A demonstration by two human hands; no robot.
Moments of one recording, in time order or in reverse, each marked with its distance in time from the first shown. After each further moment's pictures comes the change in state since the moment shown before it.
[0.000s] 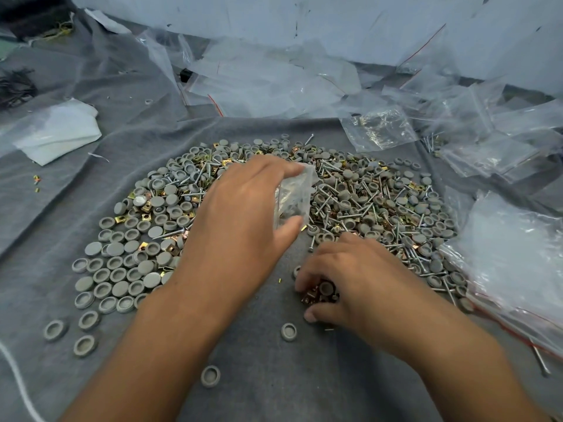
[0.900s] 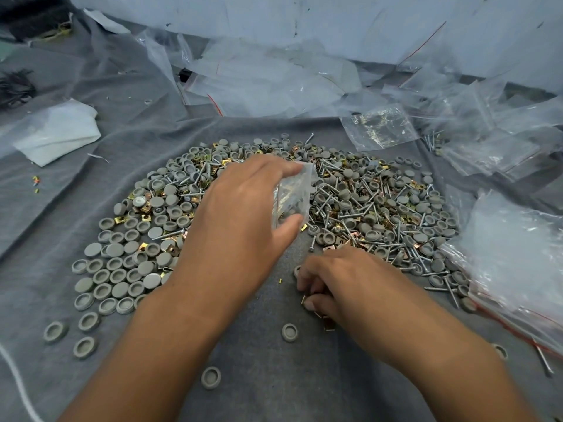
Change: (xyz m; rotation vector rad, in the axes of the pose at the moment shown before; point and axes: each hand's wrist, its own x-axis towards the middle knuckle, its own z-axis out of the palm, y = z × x) left_hand 0.000 -0.002 0.000 0.006 0.002 -0.006; right_hand -0.003 -0.011 0.002 0.133 -0.015 0.101
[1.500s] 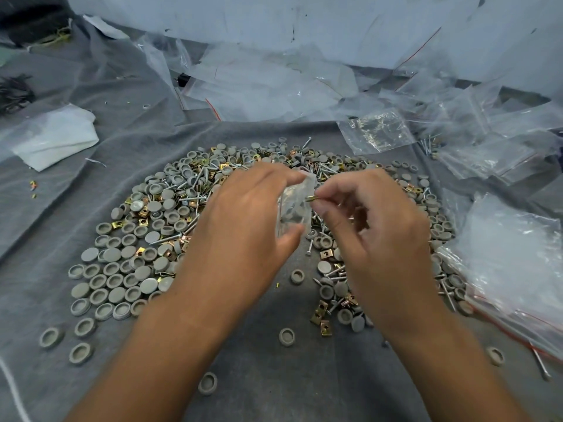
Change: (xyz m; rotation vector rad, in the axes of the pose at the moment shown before) left_hand -0.001 0.004 0.002 0.012 -0.028 0.017; right_hand 0.014 0.002 -0.009 0.381 0.934 -0.190
